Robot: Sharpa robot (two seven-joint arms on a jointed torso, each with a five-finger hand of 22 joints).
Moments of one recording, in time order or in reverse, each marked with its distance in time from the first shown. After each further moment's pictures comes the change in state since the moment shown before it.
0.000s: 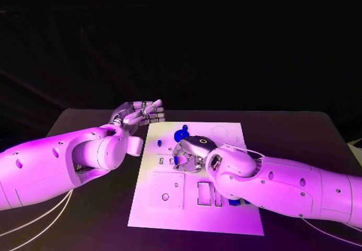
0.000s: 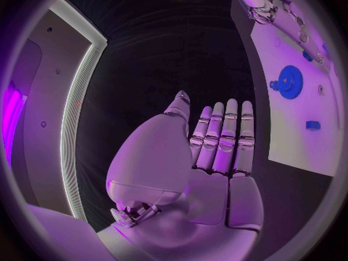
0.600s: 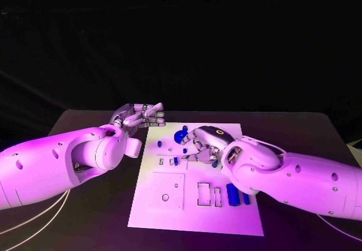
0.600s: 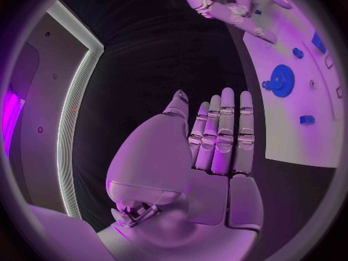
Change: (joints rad) left arm 0.000 -0.004 0.000 -0.025 -0.086 0.049 -0.081; left_hand -0.010 -0.004 -0.038 0.015 0.000 0.115 -0.046 0.031 0.017 0.178 -0.064 0.056 0.030 0.229 -0.076 0.103 0.070 0.000 0.164 -0.057 0.102 0.043; right arm 0.065 -0.157 0.013 0.110 0.132 -0.082 0.100; right_hand 0.060 0.031 -0.114 0.043 -0.028 -0.039 0.007 0.001 0.005 -0.074 0.008 -0.050 -0.019 -0.001 0.017 -0.043 0.000 0.016 -0.083 0.014 -0.134 -0.093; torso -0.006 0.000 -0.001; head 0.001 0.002
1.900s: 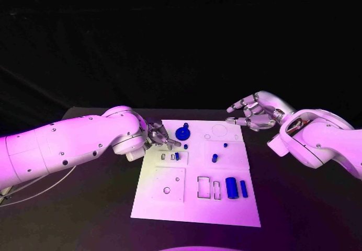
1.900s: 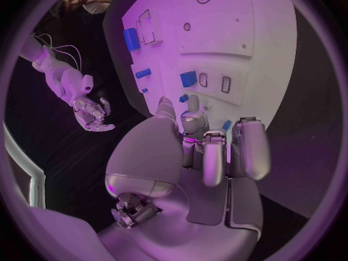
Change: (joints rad) left arm 0.091 0.185 -0.043 -0.093 -0.880 0.416 -0.916; left_hand -0.180 0.035 -0.150 0.059 0.000 0.079 -0.113 0.124 0.293 0.160 -0.130 0.885 0.920 0.251 -0.140 1.326 1.079 -0.110 0.497 -0.218 1.056 1.126; right arm 0.114 -0.287 0.003 0.026 0.535 0.007 0.204; right_hand 0.005 0.005 -0.013 0.002 0.044 0.014 0.000 0.013 0.006 -0.014 -0.004 -0.015 -0.023 0.000 0.000 -0.017 0.000 0.015 -0.026 -0.002 -0.060 -0.039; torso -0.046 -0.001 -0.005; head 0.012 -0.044
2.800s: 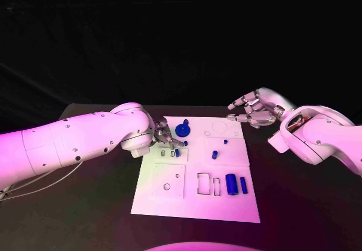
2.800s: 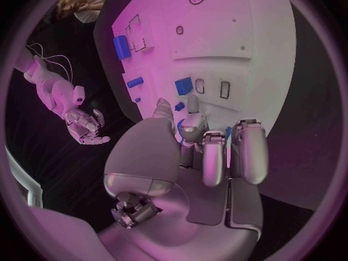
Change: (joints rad) left arm 0.001 0.064 -0.008 -0.042 -0.050 0.054 -0.059; left_hand -0.029 -0.021 0.021 0.002 0.000 -0.025 -0.004 0.031 0.078 0.002 -0.002 0.056 0.066 0.000 0.000 0.000 0.000 0.000 0.000 0.000 0.035 0.060; right arm 0.000 0.002 -0.001 -0.004 -0.004 -0.002 -0.021; right_hand -0.004 -0.004 -0.003 0.003 0.006 0.003 -0.003 0.004 0.001 -0.004 -0.004 0.000 -0.003 0.000 0.000 -0.004 0.001 0.000 -0.007 0.000 -0.010 -0.008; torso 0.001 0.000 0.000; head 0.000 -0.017
